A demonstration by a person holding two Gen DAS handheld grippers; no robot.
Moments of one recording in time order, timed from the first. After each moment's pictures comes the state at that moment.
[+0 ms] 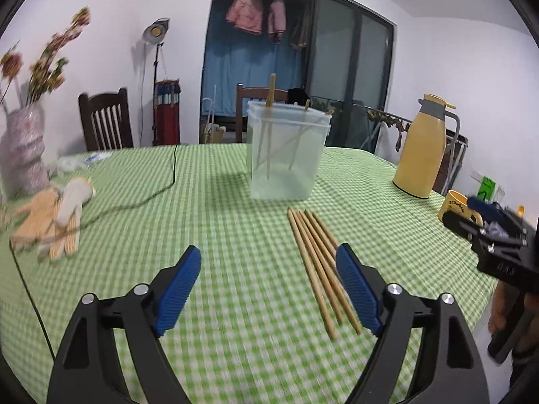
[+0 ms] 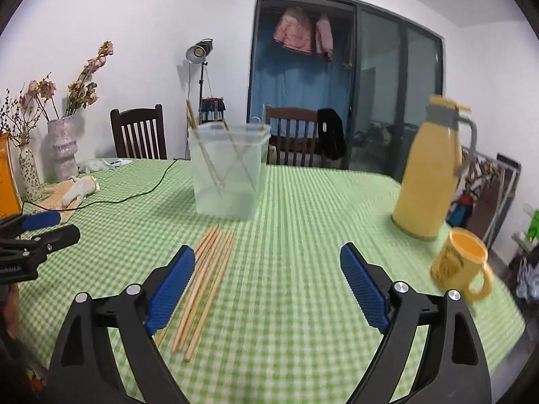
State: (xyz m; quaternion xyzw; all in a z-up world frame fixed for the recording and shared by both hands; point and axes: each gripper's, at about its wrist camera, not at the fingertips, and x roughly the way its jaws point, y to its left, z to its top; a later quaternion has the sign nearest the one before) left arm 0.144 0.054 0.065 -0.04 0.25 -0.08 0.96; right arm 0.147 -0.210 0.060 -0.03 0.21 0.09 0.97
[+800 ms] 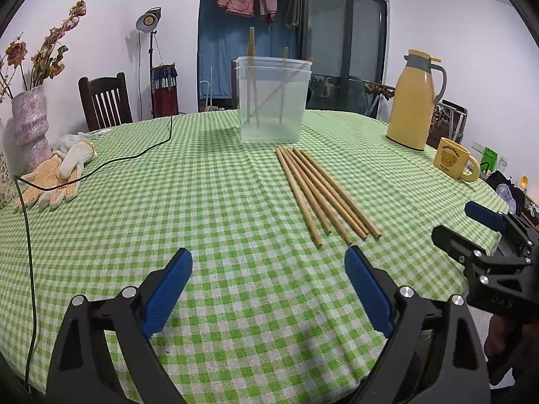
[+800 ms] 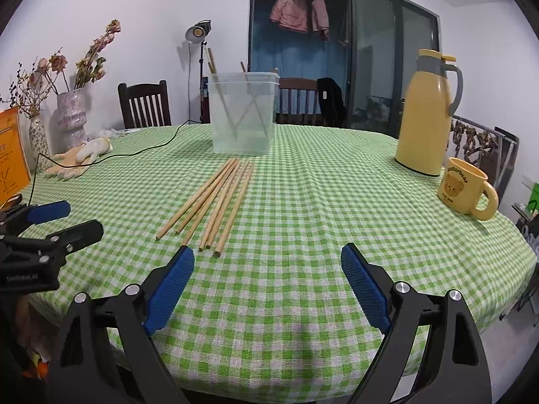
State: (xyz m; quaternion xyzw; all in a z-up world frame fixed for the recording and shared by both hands) left arm 0.088 0.029 0.000 0.00 0.29 -0.07 0.95; right arm 0.080 -0.199 -0.006 -0.02 0.25 0.09 0.96
